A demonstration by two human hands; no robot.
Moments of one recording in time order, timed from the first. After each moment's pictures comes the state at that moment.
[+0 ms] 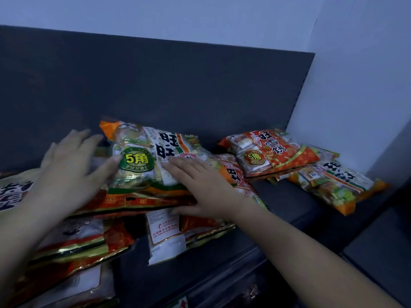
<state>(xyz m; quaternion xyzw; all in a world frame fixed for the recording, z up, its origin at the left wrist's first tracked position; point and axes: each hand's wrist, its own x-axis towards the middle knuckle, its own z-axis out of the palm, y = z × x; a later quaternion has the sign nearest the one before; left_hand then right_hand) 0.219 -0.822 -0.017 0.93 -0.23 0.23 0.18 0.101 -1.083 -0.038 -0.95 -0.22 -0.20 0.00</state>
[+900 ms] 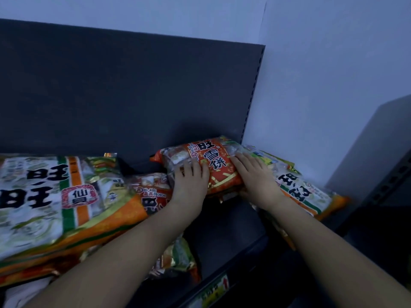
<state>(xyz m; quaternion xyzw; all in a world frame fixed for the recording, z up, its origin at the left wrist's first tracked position) 0.141 -1.218 -0.047 0.91 -0.39 0.07 -0.13 0.071 -1.403 -0.077 -0.98 0.06 -0.18 -0.11</state>
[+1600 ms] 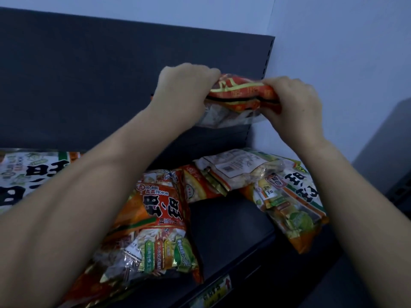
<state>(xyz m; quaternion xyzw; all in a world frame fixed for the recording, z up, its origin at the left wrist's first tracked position) 0.179 -1.208 0.103 0.84 -0.42 0.35 0.05 0.079 -1.404 0.068 -0.88 0.07 -0.46 -0.10</state>
